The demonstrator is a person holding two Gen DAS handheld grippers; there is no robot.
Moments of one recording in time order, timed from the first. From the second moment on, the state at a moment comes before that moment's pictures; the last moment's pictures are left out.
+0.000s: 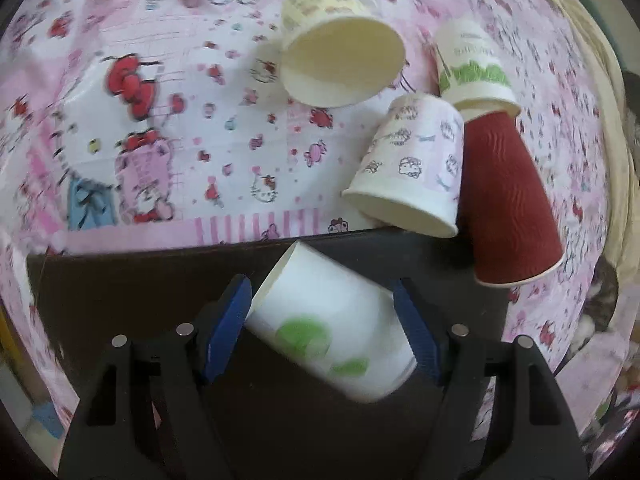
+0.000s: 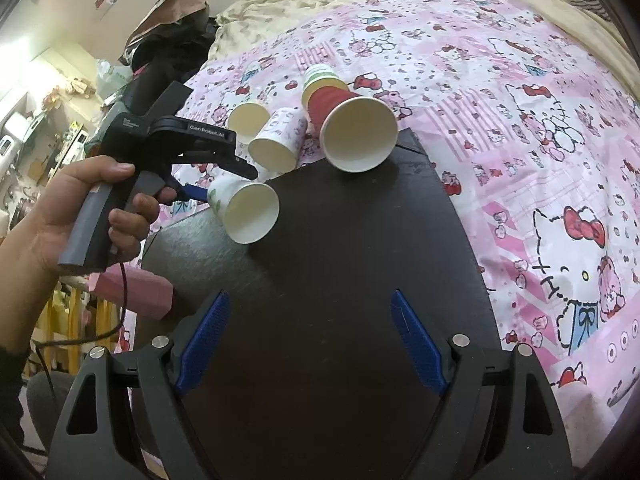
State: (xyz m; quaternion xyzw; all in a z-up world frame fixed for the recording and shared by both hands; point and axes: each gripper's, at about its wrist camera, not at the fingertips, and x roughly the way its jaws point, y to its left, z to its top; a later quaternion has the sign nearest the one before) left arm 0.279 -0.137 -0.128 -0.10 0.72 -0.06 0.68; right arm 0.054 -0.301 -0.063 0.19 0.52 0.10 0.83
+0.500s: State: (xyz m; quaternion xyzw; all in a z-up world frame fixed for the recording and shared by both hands) left arm 0.243 -0.086 -0.141 -0.36 0.65 0.11 0.66; right arm 0.046 -0.305 -0.052 0.22 0.50 0.14 0.82
